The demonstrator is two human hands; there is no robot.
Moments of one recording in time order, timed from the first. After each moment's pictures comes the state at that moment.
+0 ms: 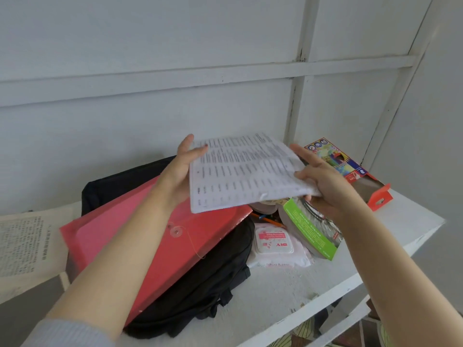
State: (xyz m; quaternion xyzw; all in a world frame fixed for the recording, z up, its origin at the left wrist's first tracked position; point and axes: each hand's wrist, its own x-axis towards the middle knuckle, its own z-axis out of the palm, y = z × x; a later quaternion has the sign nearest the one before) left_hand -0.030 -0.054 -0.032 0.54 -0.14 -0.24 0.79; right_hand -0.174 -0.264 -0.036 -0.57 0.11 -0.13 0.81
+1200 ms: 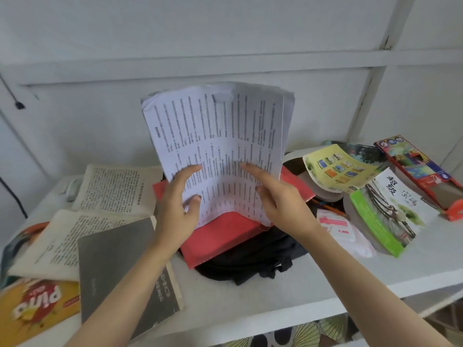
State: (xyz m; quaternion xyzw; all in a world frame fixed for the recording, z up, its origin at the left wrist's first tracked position) left_hand -0.107 0.111 -0.113 0.79 -0.23 0.25 0.50; right_hand -0.143 -0.107 -0.100 -0.88 -0.18 -0.21 0.38
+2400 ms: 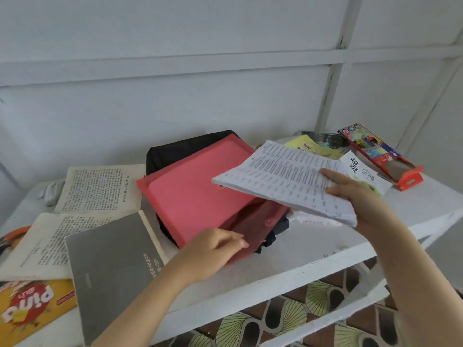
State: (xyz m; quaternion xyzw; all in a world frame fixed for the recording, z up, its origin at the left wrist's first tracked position) left_hand -0.187 0.092 -0.128 0.84 -0.34 -0.17 0.38; right_hand -0.244 -0.189 -0.070 -0.61 0.19 -0.07 0.77
